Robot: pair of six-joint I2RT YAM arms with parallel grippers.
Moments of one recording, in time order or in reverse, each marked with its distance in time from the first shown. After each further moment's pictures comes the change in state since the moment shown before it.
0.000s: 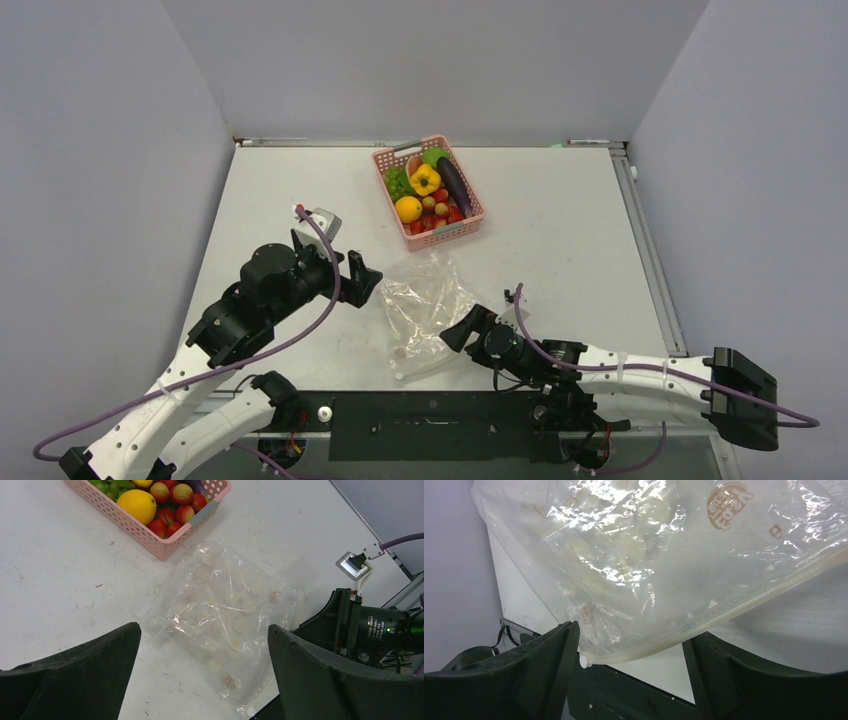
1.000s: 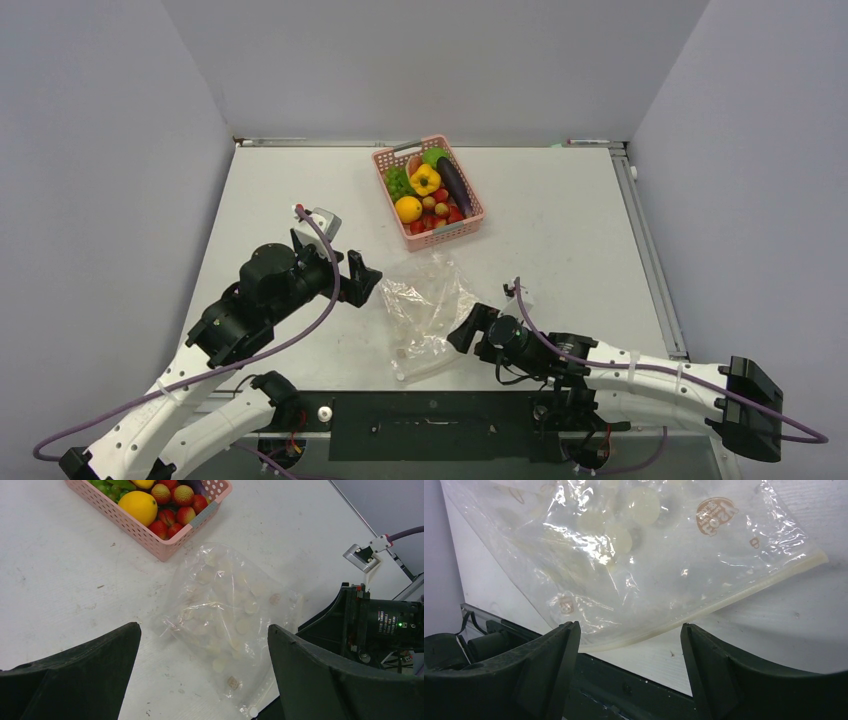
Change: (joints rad) left arm 0.000 0.000 0.003 0.001 -0.003 0.004; right arm -0.059 -0.049 0.071 -0.203 -0.071 -0.140
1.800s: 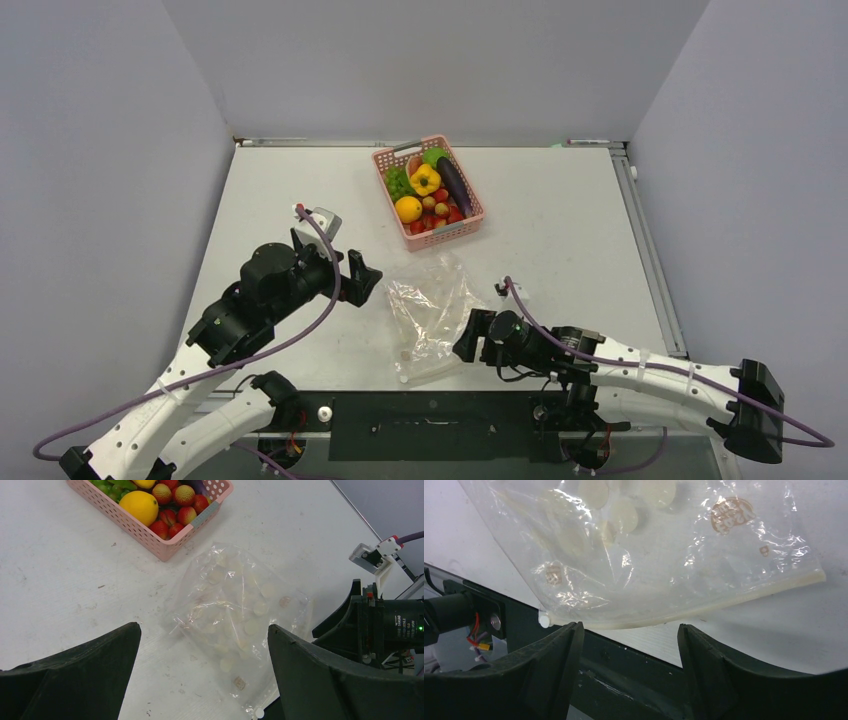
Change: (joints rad) left arm 0.000 0.004 0.001 0.000 -0.004 0.000; right arm -0.001 -0.018 0.107 -0.193 -0.100 -0.167
